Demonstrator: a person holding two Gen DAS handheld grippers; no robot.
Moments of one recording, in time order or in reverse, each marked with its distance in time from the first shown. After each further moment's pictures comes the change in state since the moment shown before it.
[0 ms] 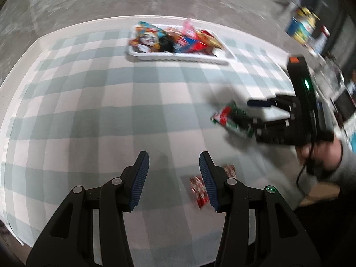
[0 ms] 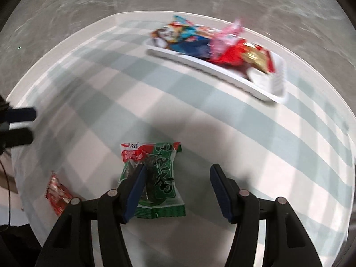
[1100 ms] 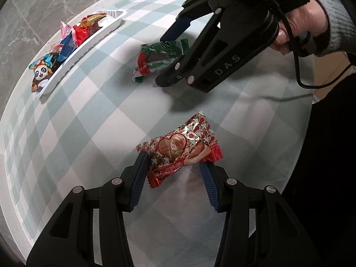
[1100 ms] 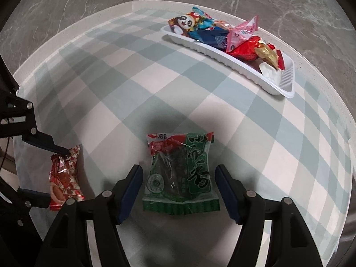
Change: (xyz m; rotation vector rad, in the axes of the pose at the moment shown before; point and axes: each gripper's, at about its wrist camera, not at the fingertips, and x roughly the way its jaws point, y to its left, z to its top) left arm 0.067 -0.087 -0.039 0.711 0.185 -0.046; right arm 0.001 0.025 -0.015 -0.123 0.027 0.022
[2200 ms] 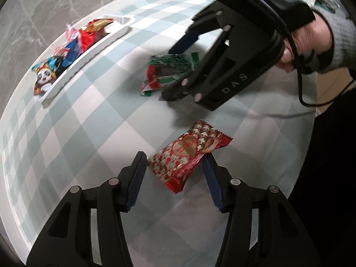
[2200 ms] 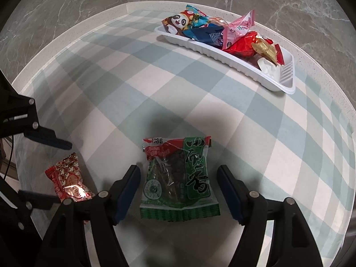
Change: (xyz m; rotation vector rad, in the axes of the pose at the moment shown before) left arm 0.000 0.007 0.011 -0.021 -0.050 0.000; right arm 0.003 -0.007 0.002 0.047 0.010 0.020
